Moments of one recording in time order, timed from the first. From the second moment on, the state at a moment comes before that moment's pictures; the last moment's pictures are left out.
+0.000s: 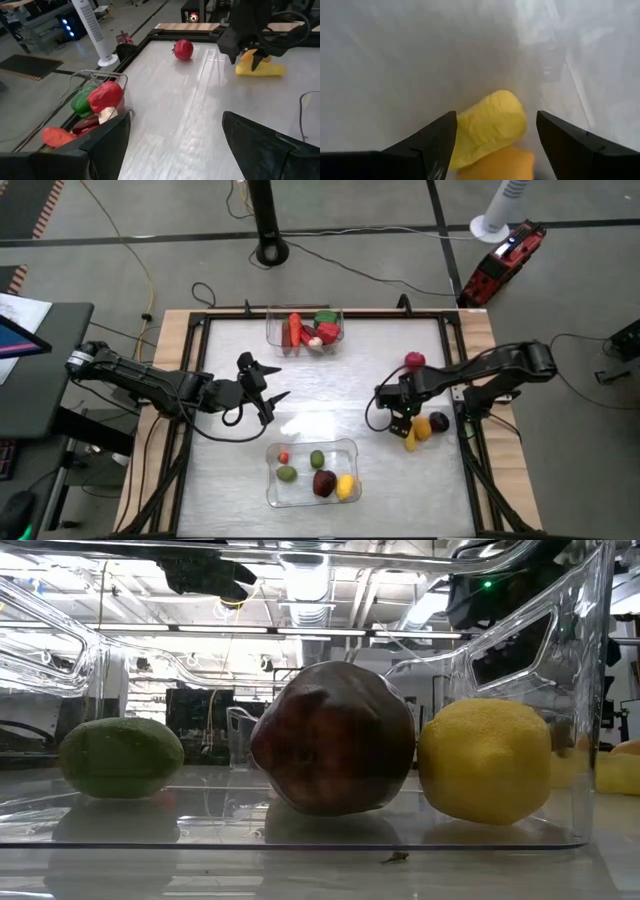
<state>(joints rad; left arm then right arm) -0.24 1.08 0.78 -0.17 -0.66 -0.15 0.05 1.45 0.81 -0.92 -0.08 0.52</state>
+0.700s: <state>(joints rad) -0.24 1.08 0.78 -0.18 -0.66 -0.15 0.05 1.49 0.81 -0.90 -0.09 0.52</state>
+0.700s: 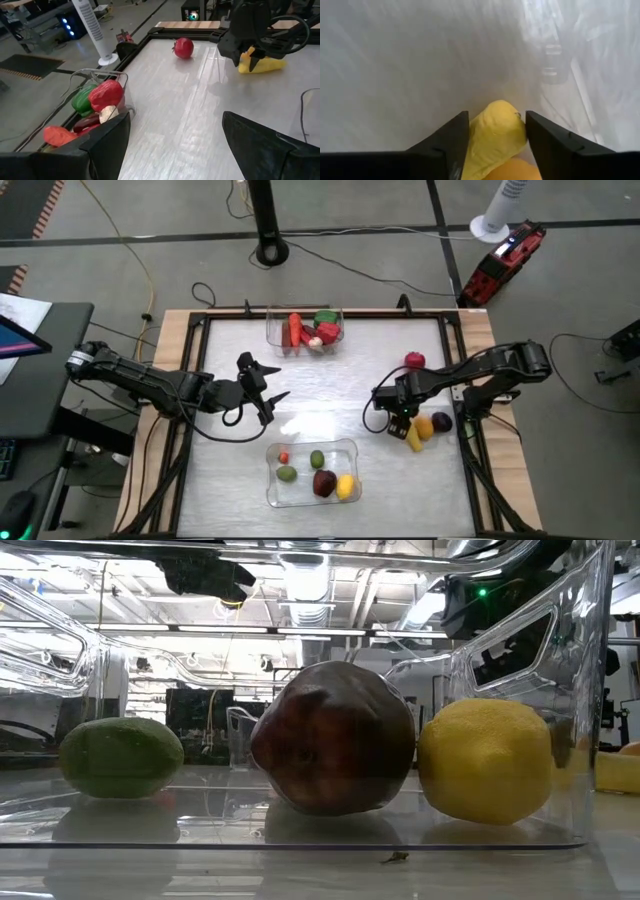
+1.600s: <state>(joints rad) -0.24 1.08 0.78 -0.18 -0.66 -0.15 0.03 1.49 1.00 -0.81 -0.04 0.28</state>
